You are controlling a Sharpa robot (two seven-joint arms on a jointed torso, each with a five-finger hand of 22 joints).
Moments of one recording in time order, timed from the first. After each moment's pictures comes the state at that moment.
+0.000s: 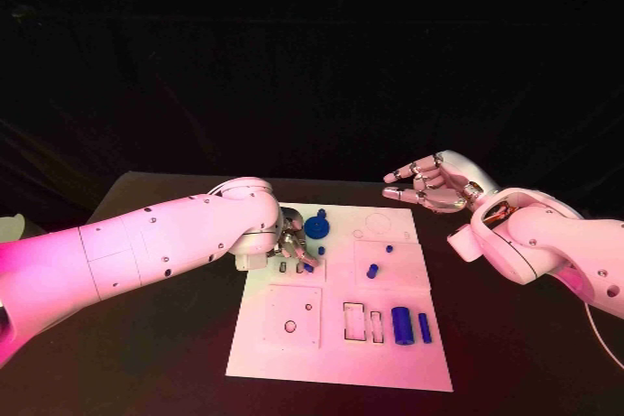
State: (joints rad) left arm 1.30 -0.56 -0.04 1.38 -1.01 0.27 -0.70; left_hand 1.42 0.01 0.21 0.30 0.18 0.90 0.03 0.64 0.64 1.38 -0.04 1.26 1.20 1.47 -0.10 1.57 1.31 0.03 1.47 0.01 1.51 1.31; right arm 1.21 -0.96 0.04 1.63 -0.84 -0.44 0.11; right_hand 1.32 -0.10 0.04 0.17 0.26 1.06 0.12 0.09 0.08 1.36 0.04 1.09 1.21 1.47 -0.03 1.52 1.31 0.06 1.46 0.07 1.45 1.31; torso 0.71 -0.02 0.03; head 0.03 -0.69
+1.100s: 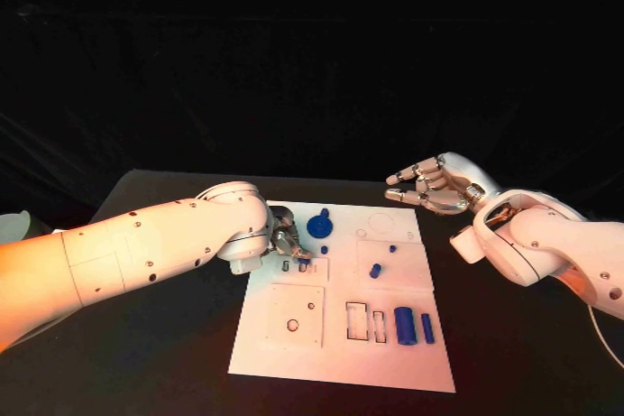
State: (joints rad) left arm 1.29 -0.62 -0.04 1.42 -1.00 0.14 -0.70; left_hand 1.28 -0.15 0.52 0.29 0.19 0.90 0.03 0.66 0.71 1.39 -0.04 1.25 1.21 1.47 -0.11 1.57 1.31 0.03 1.47 0.01 1.51 1.31; right arm 1.21 -0.96 0.03 1.62 -0.85 -0.43 0.11; right_hand 1.32 -0.10 0.03 0.17 0.27 1.06 0.12 0.09 0.08 1.36 0.04 1.09 1.21 1.47 -0.03 1.51 1.31 0.06 1.46 0.07 1.45 1.30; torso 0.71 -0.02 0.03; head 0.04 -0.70
